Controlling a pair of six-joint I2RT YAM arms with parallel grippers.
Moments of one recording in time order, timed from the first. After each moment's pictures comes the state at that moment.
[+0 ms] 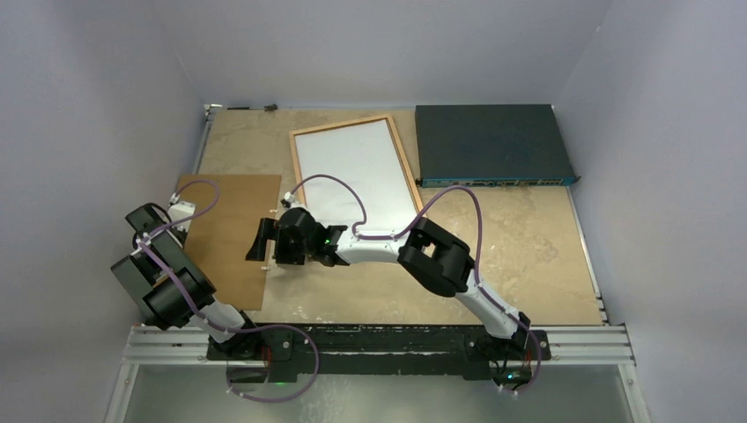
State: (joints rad) left arm 0.77 1.52 0.69 -0.08 -0.03 0.92; right arm 1.15 2.32 1.68 0.09 -0.09 1.11
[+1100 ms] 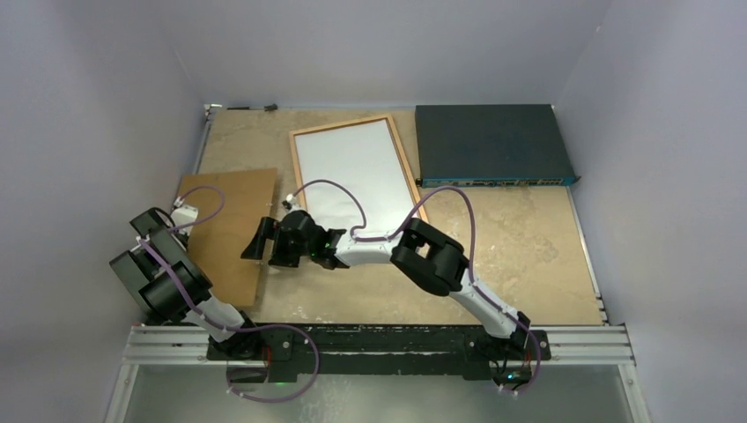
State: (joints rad) left arm 0.76 1.56 0.62 0.07 -0.04 0.97; right arm 1.15 2.38 1.68 0.21 -0.13 1.20
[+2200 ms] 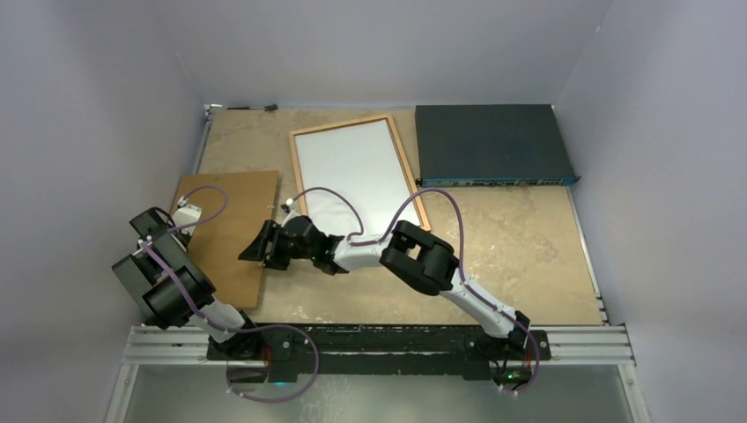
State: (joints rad) left arm 0.76 1.53 0.62 0.02 0.02 1.01; right arm 1.15 2.47 1.67 0.49 -0.20 1.33
